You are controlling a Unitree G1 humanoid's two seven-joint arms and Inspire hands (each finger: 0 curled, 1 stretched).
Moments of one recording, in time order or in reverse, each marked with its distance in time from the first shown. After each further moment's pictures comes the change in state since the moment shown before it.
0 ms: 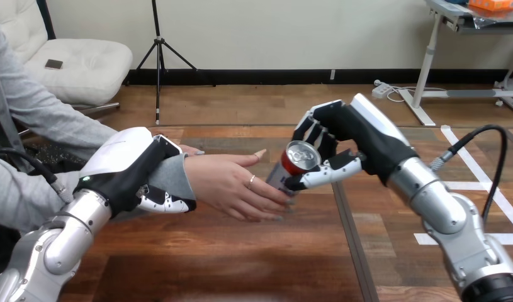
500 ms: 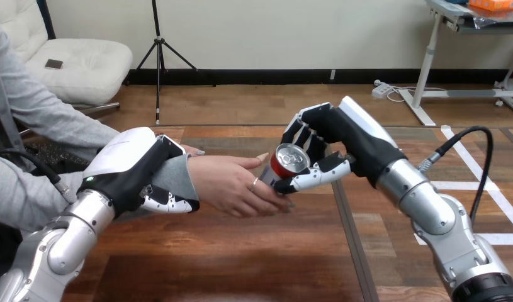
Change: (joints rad) left arm -0.003 -0.013 -0.002 0.000 0.002 0.002 0.000; right arm -0.004 0.021 0.024 0.002 -0.002 0.002 -0.001
